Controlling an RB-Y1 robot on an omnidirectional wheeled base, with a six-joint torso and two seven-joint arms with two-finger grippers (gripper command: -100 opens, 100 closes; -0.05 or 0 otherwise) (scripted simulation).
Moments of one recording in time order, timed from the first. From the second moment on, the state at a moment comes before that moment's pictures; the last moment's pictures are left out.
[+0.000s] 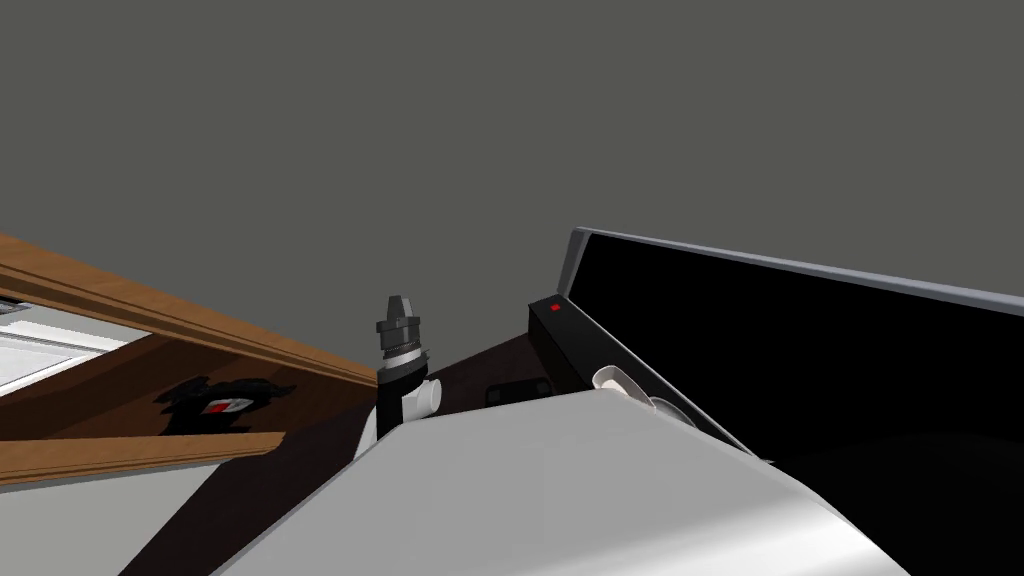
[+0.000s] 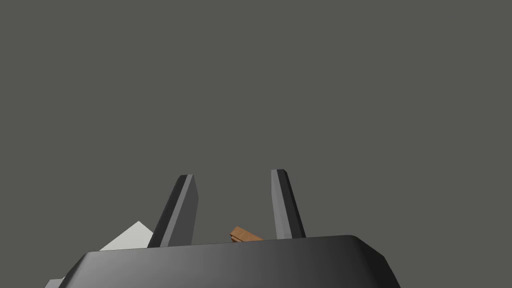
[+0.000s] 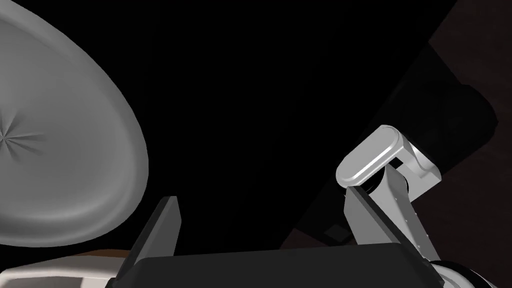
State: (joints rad) left arm 0.50 -0.04 0.06 -2.21 -0.09 -0.56 -0.16; right arm 0.44 -1.00 0.84 -0.82 0.56 -0.44 0.68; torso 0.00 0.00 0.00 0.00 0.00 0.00
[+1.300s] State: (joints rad) left arm 0.50 -0.04 0.06 -2.21 -0.09 -0.56 -0.16; right arm 0.60 -0.90 0.82 -0.95 0.49 -0.18 0.61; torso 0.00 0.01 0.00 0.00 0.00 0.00
